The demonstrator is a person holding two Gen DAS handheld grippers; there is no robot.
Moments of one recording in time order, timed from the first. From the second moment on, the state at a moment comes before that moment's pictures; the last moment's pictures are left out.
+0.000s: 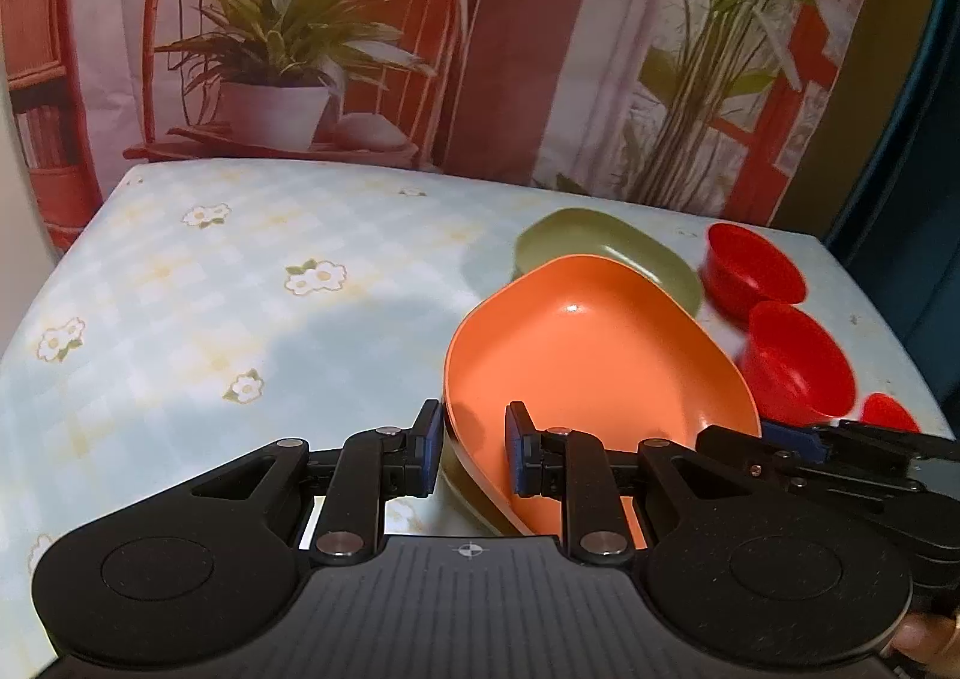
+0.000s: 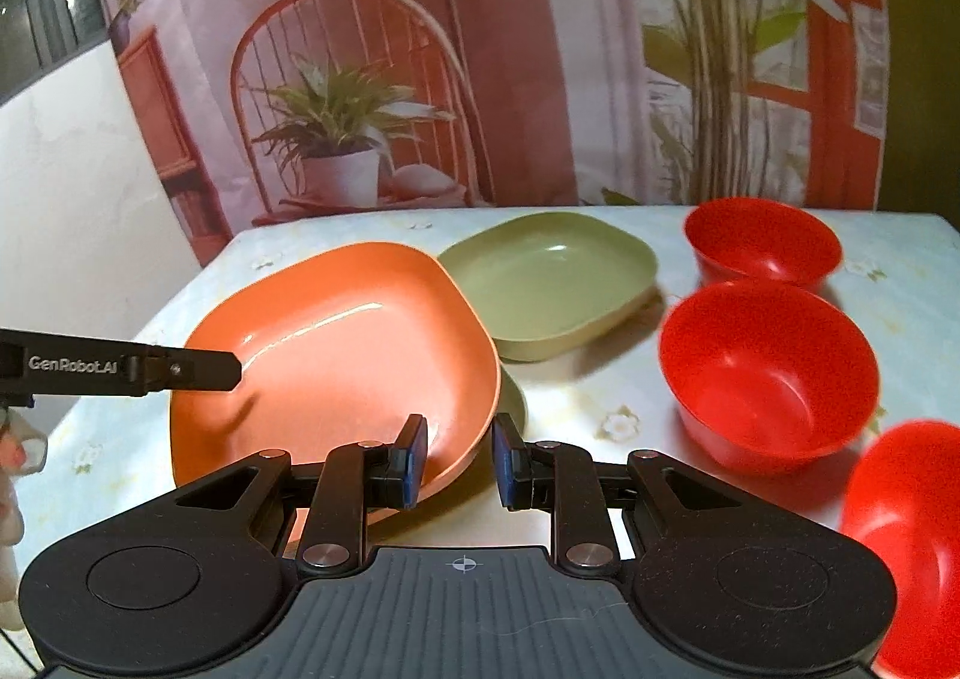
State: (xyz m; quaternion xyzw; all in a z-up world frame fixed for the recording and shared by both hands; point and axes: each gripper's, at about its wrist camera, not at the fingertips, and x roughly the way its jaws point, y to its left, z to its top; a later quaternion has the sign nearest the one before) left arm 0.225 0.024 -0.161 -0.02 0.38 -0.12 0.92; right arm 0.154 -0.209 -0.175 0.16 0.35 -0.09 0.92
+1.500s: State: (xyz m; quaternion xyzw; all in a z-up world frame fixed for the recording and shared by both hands) left arm 0.228 0.017 -0.182 0.00 0.39 -0.10 0.92; right arm 0.158 -0.210 -0.186 0.08 0.34 -0.11 0.93
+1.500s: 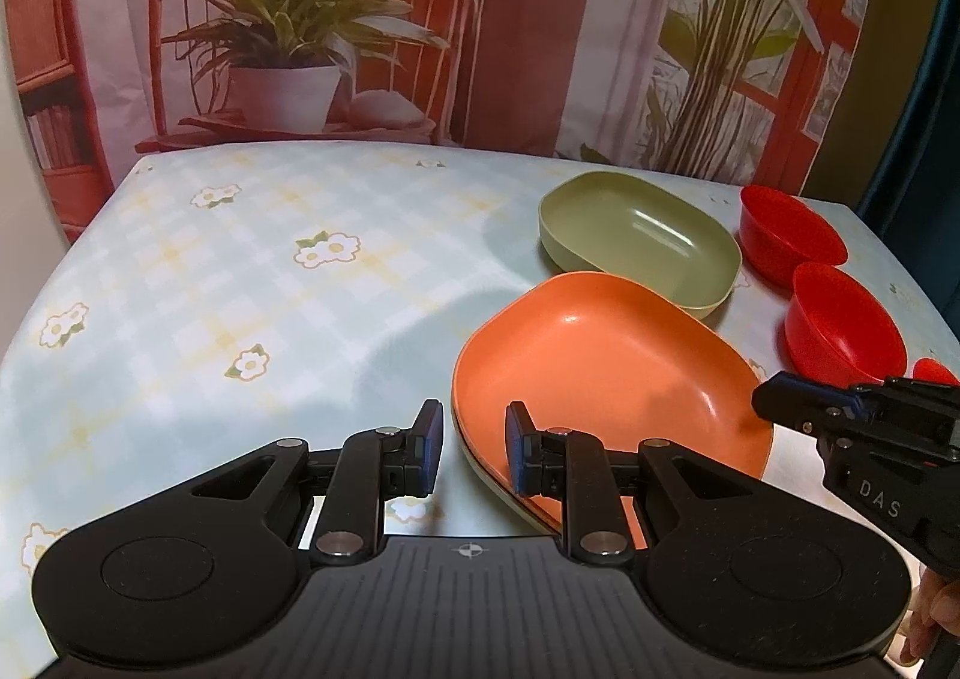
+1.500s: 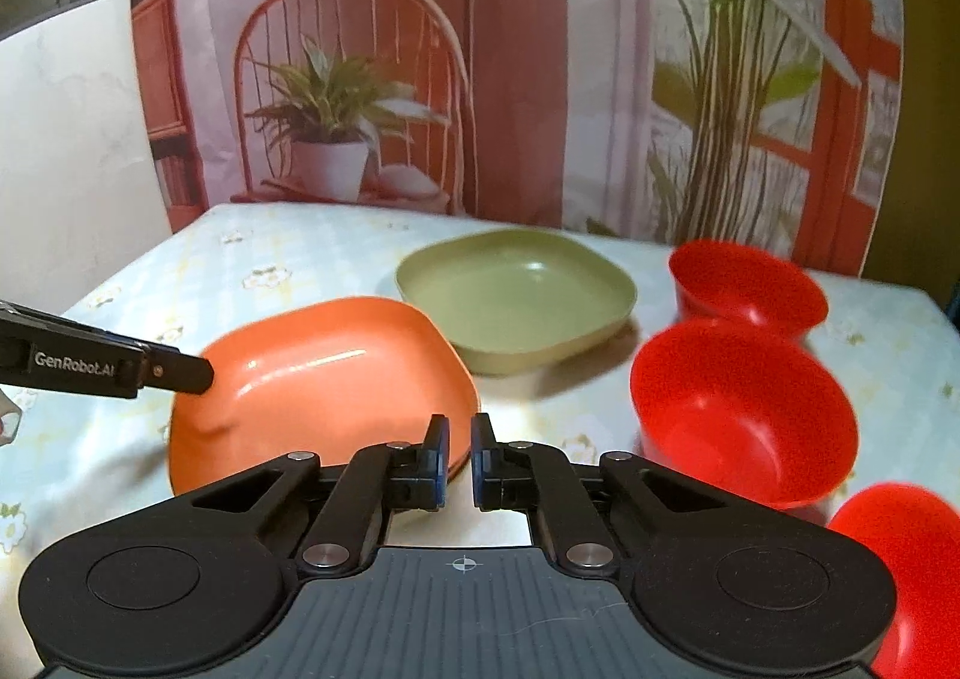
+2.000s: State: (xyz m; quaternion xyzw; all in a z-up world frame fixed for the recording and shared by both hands) left arm 0.248 0.018 -0.164 -0.01 0.38 -0.11 0.92; right arm 0.166 -0.230 -0.167 0.09 0.33 -0.11 0.93
